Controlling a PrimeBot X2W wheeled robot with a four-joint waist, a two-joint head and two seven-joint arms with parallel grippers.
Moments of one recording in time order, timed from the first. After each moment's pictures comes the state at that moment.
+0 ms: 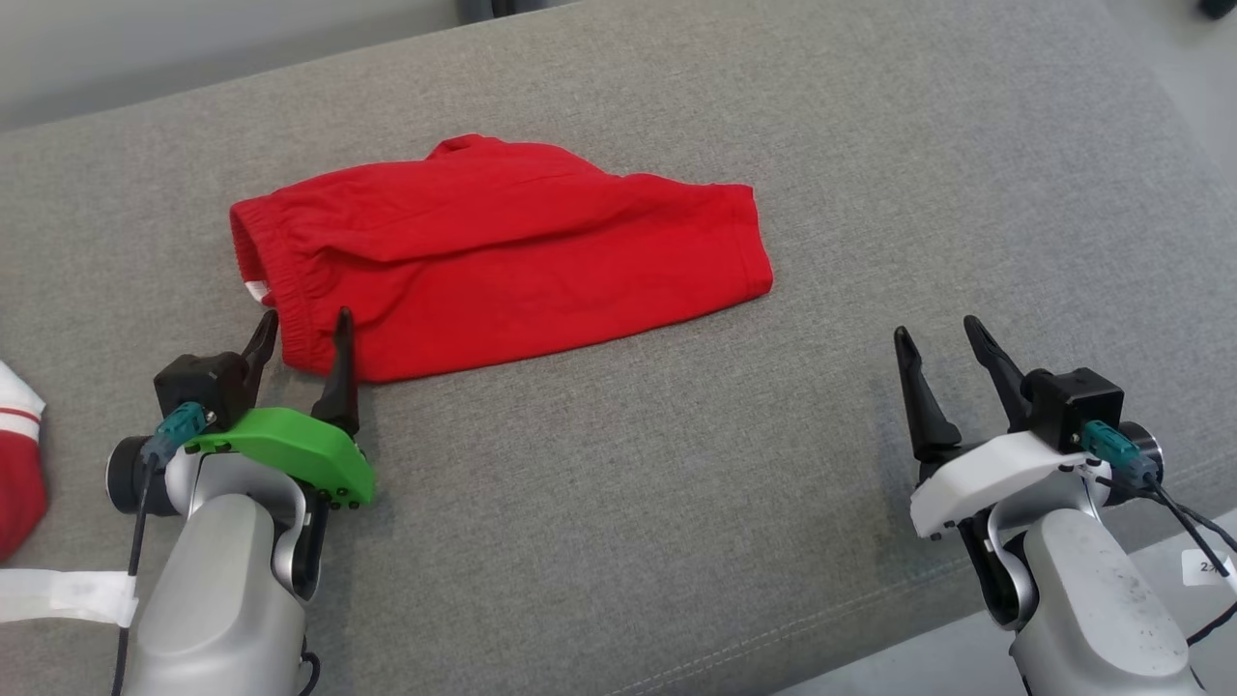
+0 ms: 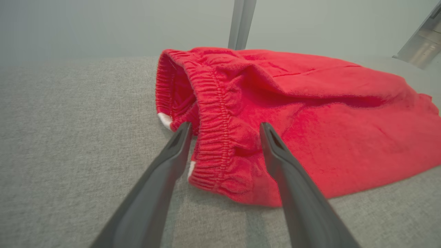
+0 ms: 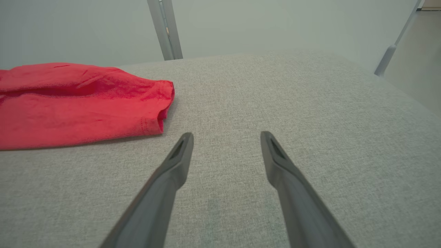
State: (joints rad) left arm -0.53 0.14 -0.13 0.75 -0.31 -0.13 -0.26; right arm -0.33 -0.12 0.09 0.46 0.20 0.13 -0.26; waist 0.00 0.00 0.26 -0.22
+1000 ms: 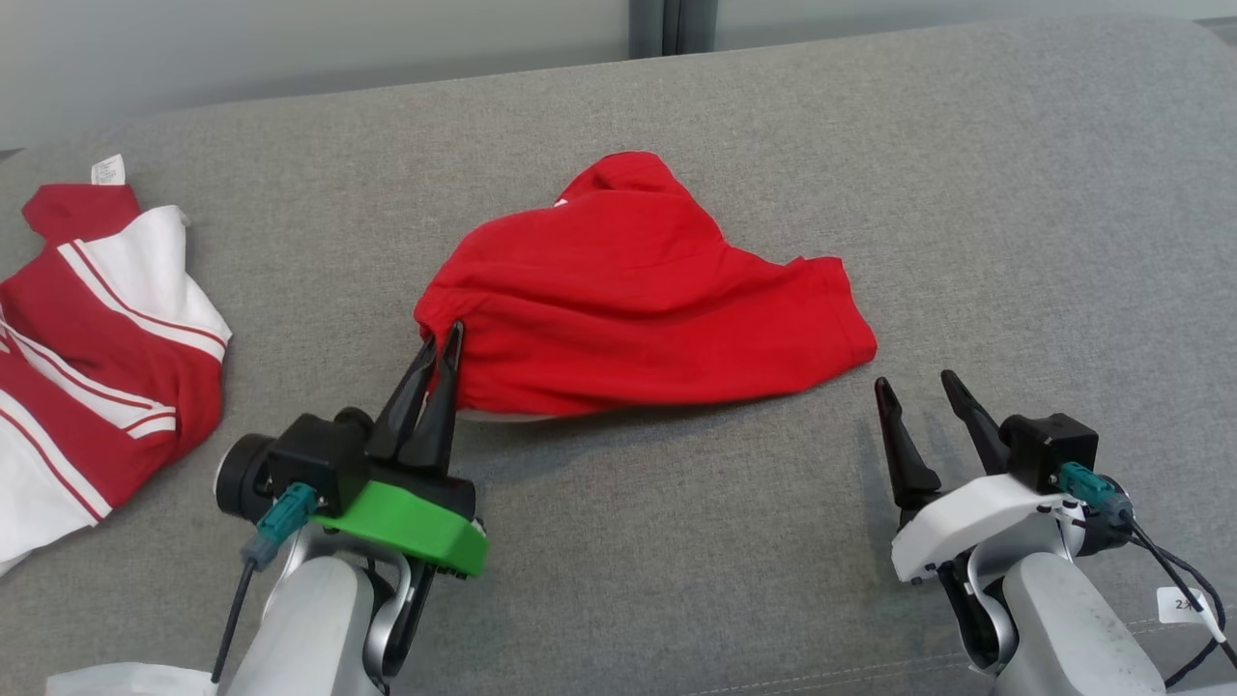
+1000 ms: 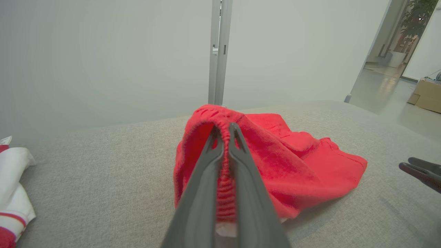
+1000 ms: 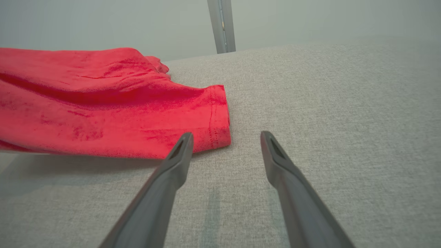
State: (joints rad) left arm -0.30 0.12 -0.30 0.23 -0.29 -0.13 -0.26; right arm -0.28 -0.08 0.09 0.49 0.24 0.13 -0.26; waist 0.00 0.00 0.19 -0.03
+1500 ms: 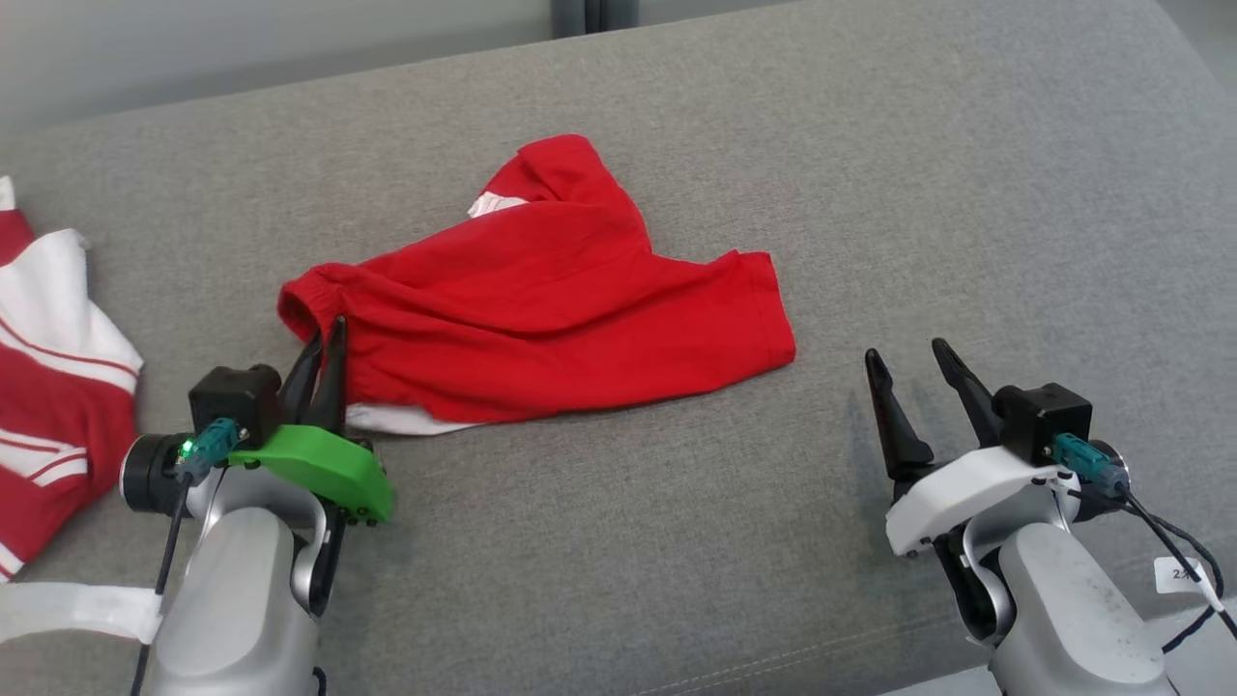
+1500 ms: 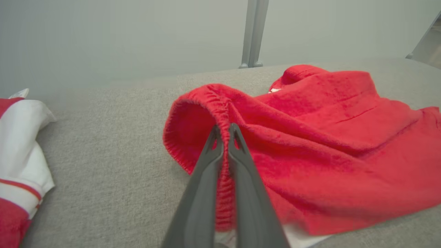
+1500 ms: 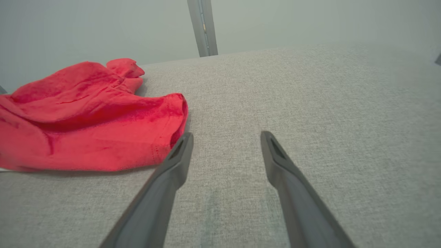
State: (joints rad) left arm -0.44 0.13 -0.16 0.62 -0.25 -0.12 -0.26; right arm -0.33 -0.11 0.15 0.49 0.25 0.13 -0.26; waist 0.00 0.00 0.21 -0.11
